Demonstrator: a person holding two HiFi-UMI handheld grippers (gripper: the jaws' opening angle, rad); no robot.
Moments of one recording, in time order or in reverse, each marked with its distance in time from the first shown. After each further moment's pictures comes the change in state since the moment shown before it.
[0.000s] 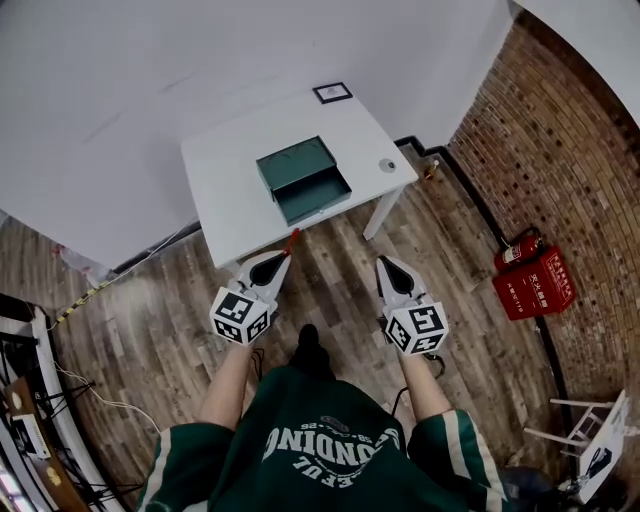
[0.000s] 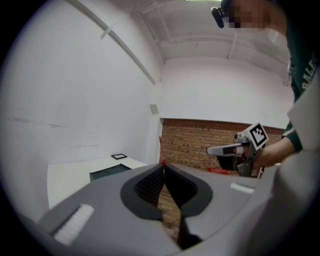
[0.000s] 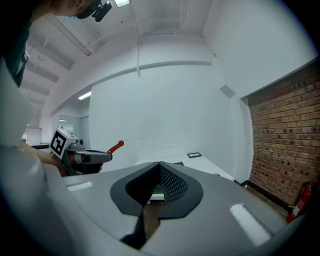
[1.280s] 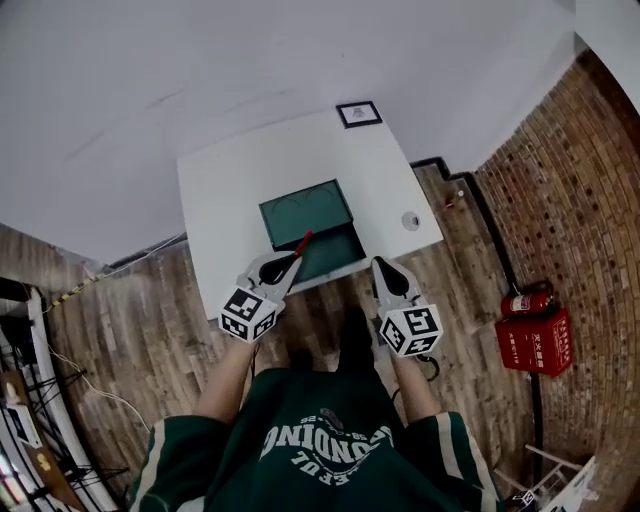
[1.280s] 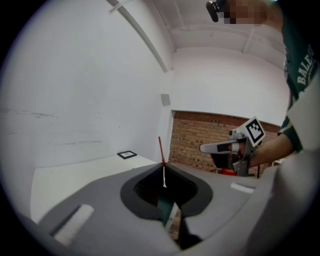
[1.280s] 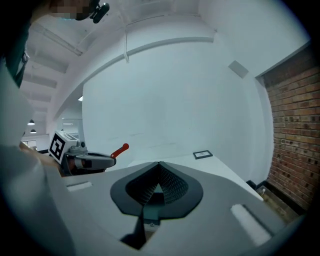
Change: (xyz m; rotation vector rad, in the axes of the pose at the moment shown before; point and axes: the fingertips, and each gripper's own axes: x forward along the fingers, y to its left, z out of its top) left arm 0.168 0.138 0.002 -0.031 0.075 0.042; right arm 0.221 -0.098 0.010 0.048 0.074 0.111
